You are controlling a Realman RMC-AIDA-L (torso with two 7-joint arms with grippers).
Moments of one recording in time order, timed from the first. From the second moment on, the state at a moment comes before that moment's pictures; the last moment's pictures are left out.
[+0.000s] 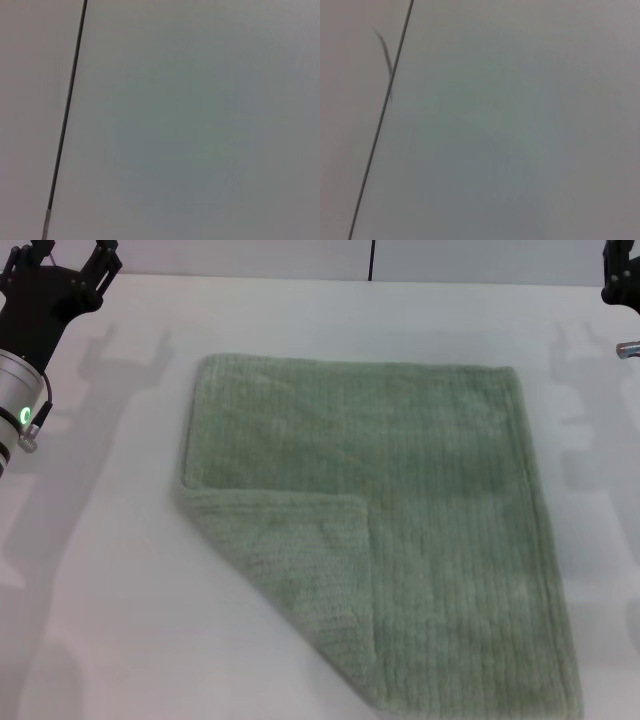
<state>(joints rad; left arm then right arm) -0.61 -2.08 0.78 0.06 0.66 1.15 -0.45 0.52 2.08 -2.05 -0.35 -2.36 1.06 2.90</state>
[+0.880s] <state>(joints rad) -0.61 -2.08 0.78 0.06 0.66 1.15 -0.45 0.50 2.08 -2.05 -0.34 -2.40 1.13 2.95</state>
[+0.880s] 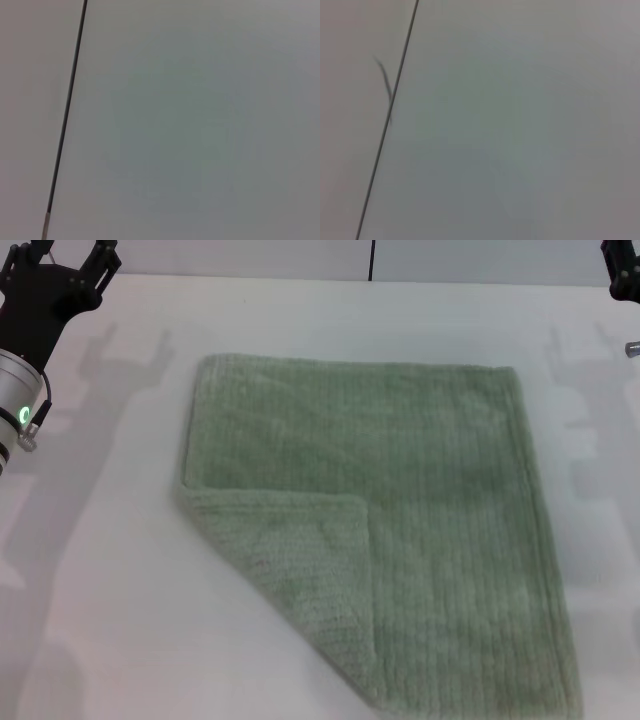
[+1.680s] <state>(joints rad) -0.61 -2.08 0.78 0.06 0.66 1.17 -0.45 0.50 2.09 -2.05 -0.34 -2.40 1.10 2.95</state>
